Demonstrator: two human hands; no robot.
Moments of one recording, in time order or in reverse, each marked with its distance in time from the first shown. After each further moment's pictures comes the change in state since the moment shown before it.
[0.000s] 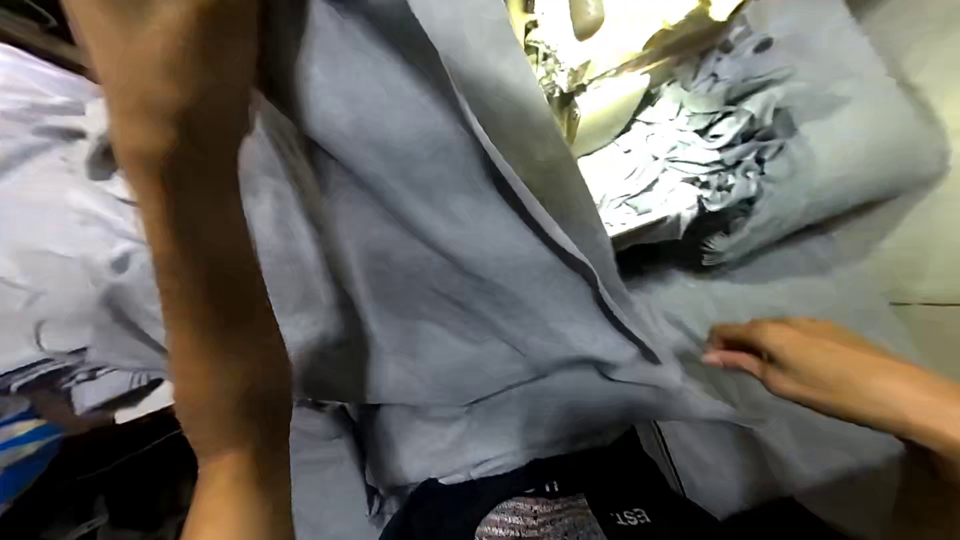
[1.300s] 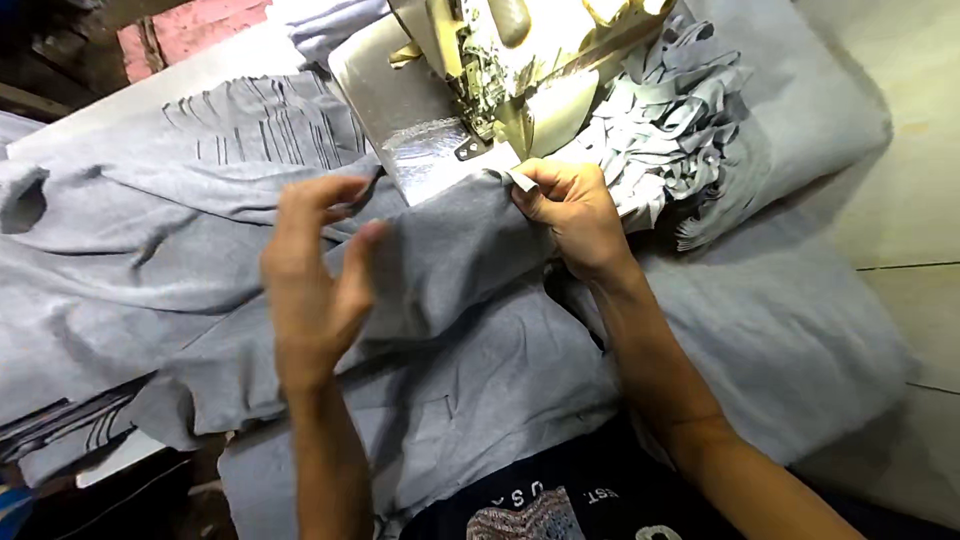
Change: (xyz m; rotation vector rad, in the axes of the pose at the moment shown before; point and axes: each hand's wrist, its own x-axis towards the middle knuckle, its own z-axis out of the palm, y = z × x) left_hand -0.109 0.086 0.087 0.242 -0.195 -0.232; right_hand 0.175 -0.132 -0.018 1.169 0.666 -0.517
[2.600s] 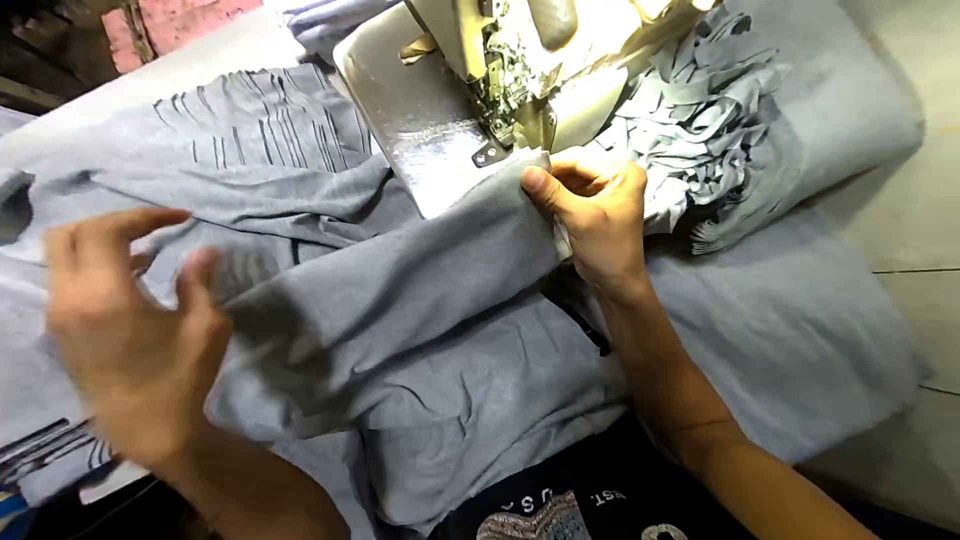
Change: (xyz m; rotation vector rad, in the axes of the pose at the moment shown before) left_hand -0.035 -0.078 -0.088 0.386 0.010 -0.219; right_hand -0.003 0.001 0.009 -0.237 0.211 -0.092
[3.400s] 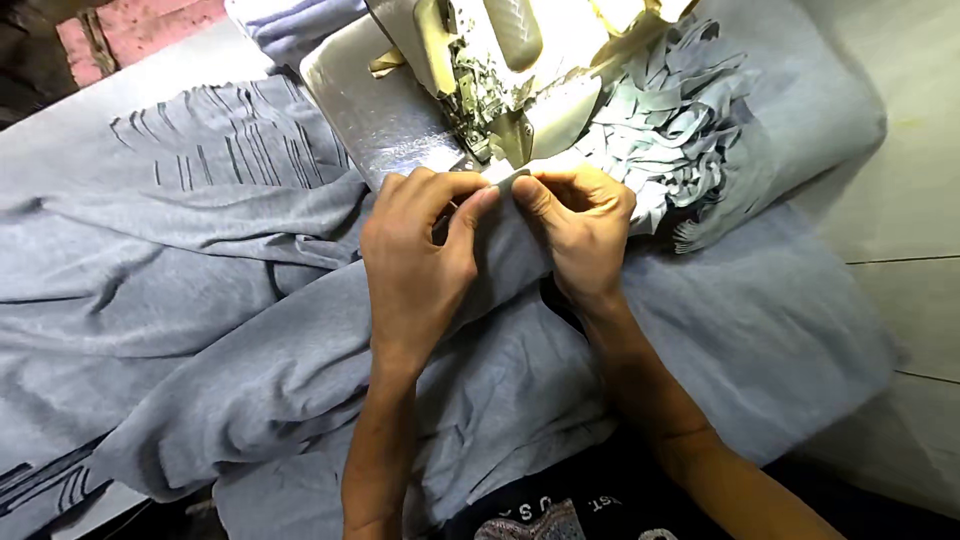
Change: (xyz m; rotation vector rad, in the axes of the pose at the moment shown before) left_hand 0.052 0.186 0.095 -0.529 0.031 0.141; right_hand -0.005 0.012 0.006 0.060 0.143 -0.122
